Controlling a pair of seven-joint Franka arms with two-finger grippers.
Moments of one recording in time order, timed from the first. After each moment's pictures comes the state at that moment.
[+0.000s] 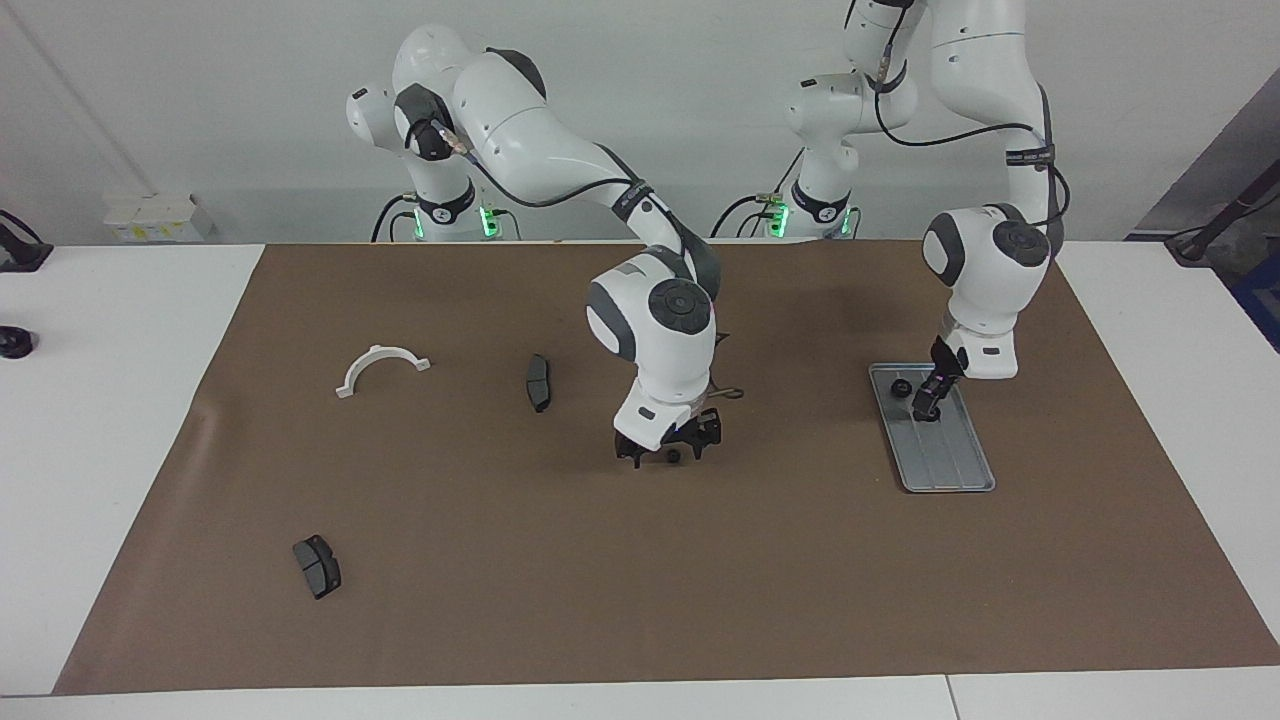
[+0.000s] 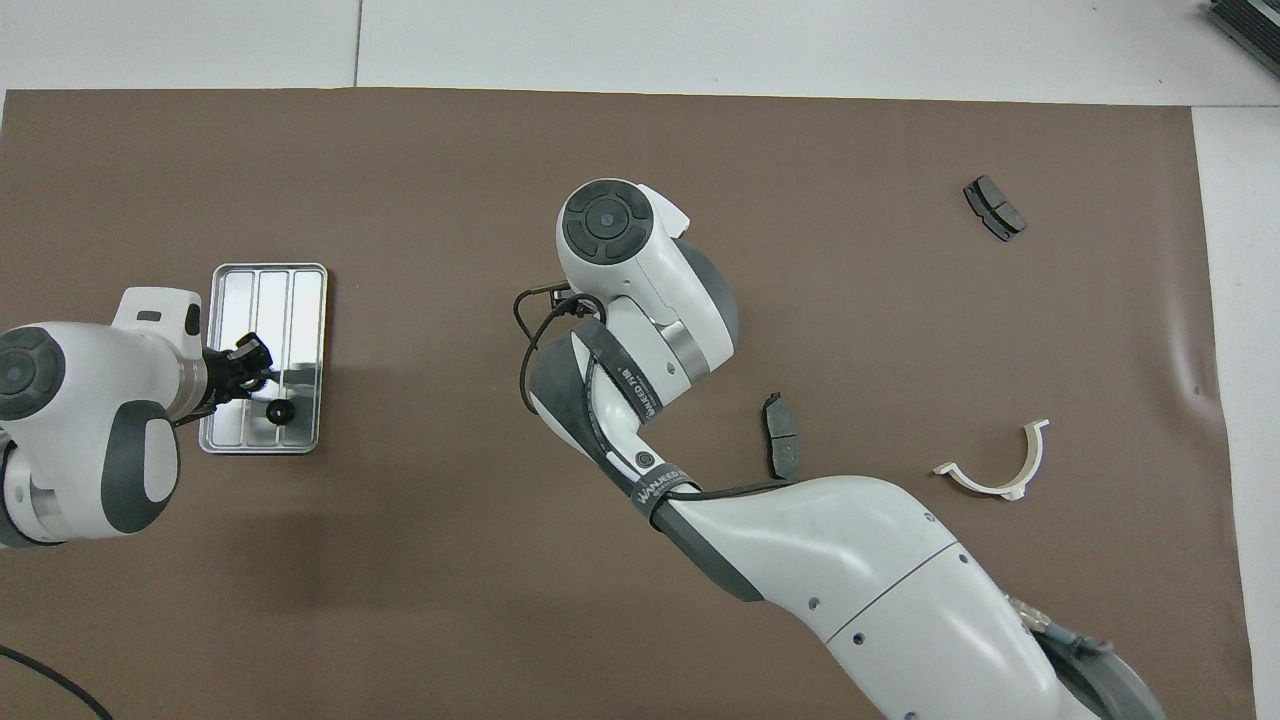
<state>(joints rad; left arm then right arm) 0.03 0.13 0.01 -2.31 0.03 2.57 -0.63 0.56 0.84 0.03 -1.12 -0.06 2.02 0.49</state>
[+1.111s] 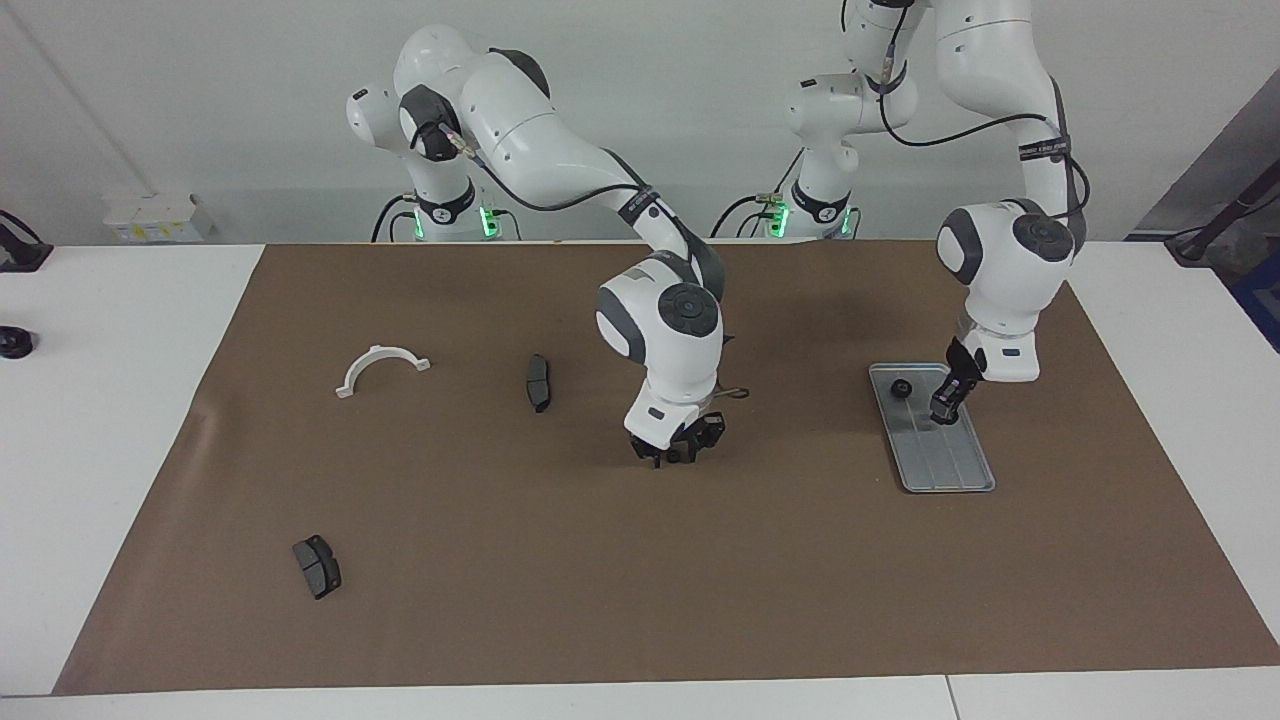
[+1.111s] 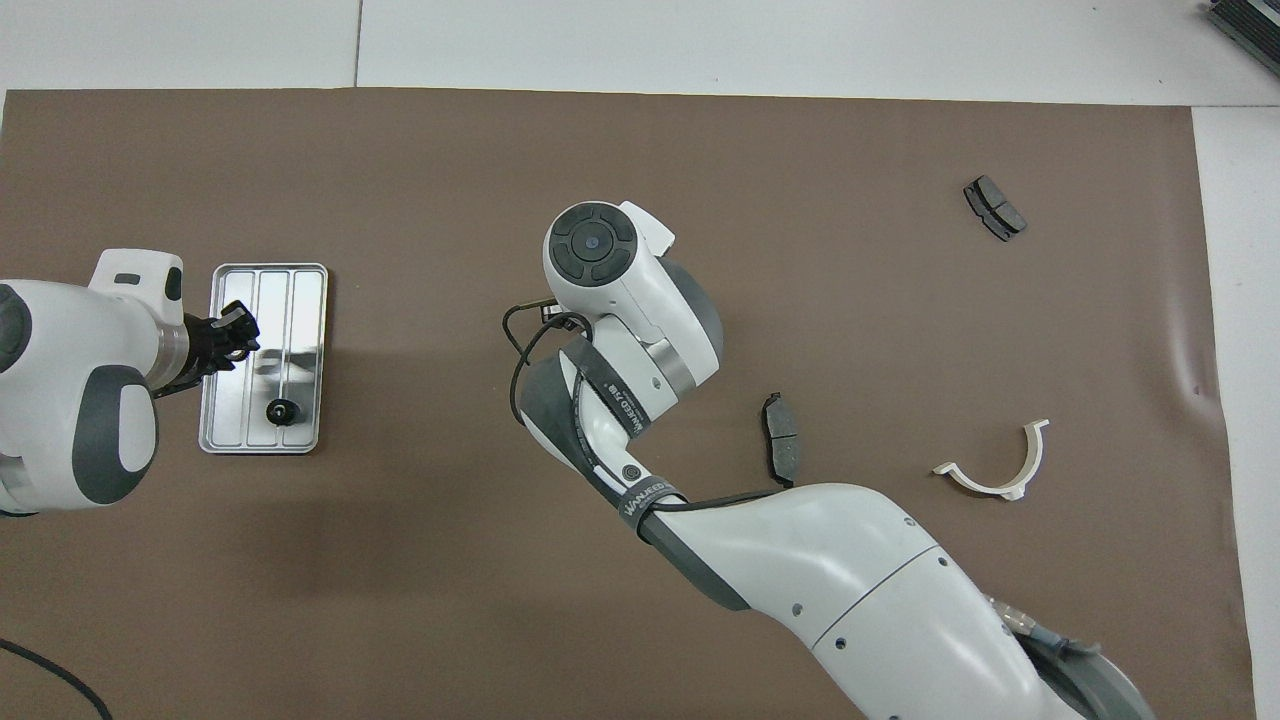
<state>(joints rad) 0.03 0.14 0.00 -2.20 0.03 2.47 -0.63 0.58 0.84 0.03 -1.16 -0.06 2.05 0.50</state>
